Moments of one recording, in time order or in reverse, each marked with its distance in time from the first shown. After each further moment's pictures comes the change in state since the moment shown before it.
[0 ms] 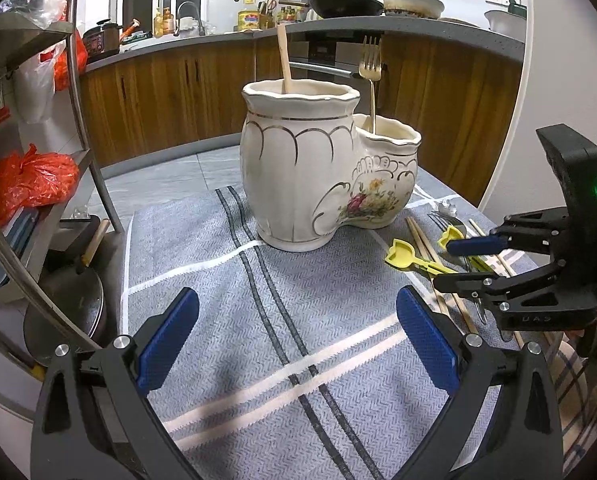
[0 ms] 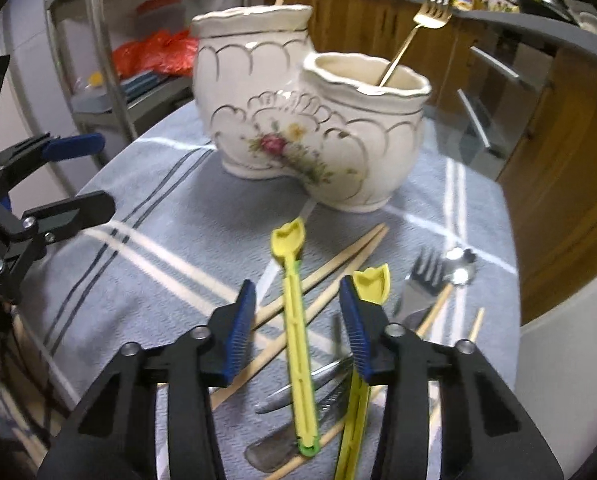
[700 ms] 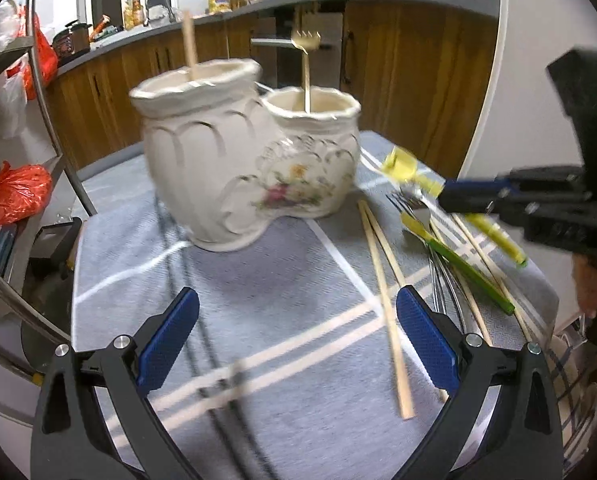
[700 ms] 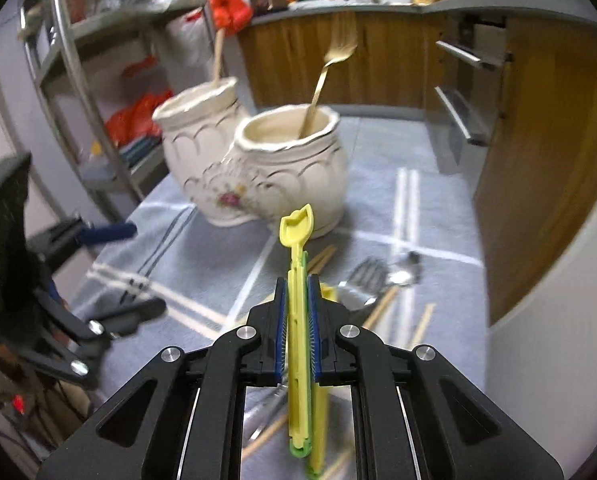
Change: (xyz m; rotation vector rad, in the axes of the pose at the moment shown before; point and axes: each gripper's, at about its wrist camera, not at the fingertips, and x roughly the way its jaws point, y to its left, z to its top) left arm 0.026 -0.062 0.012 0.079 0.117 -0.022; right arm -0.052 -0.063 -0.010 0.200 -0.161 0.068
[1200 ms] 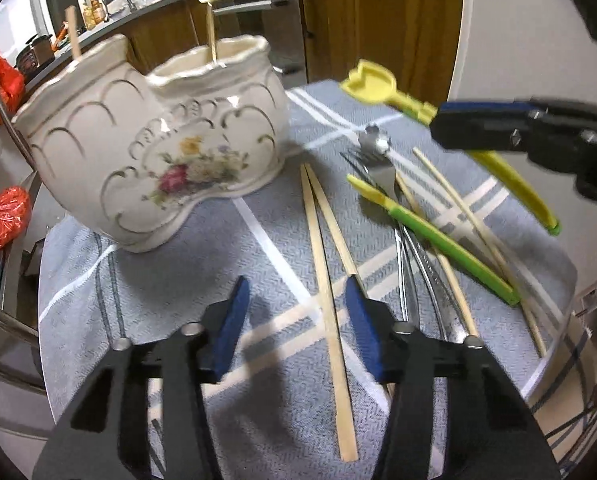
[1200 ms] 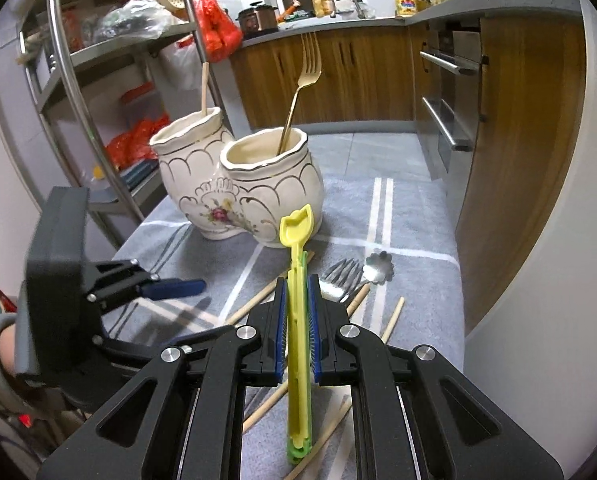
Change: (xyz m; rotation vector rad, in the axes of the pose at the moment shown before) left arm 0.041 -0.057 0.005 0.127 0.138 0.013; right arm -0.016 -0.013 -0.009 0.031 -0.058 0.014
